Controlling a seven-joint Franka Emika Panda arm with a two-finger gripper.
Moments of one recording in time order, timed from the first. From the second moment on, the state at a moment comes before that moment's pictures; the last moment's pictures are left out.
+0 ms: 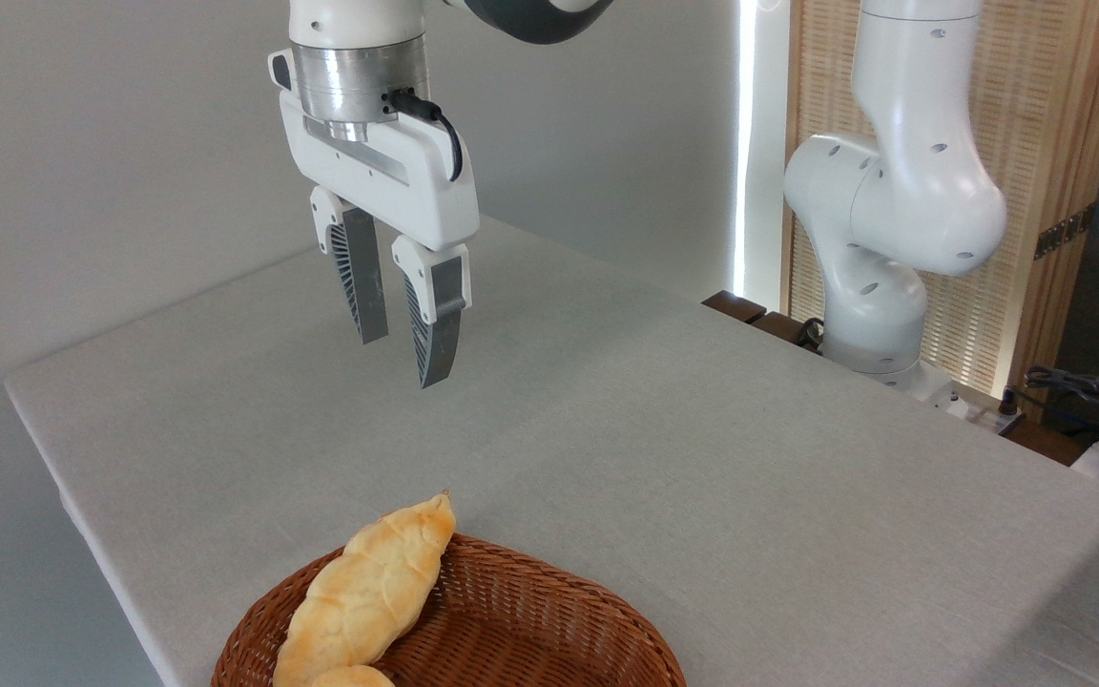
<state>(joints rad) -0.14 -0.09 0.01 -1.82 -0.05 1.83 0.64</state>
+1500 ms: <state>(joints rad) -0.13 0.06 0.21 -1.99 -0.36 2.35 0.61</state>
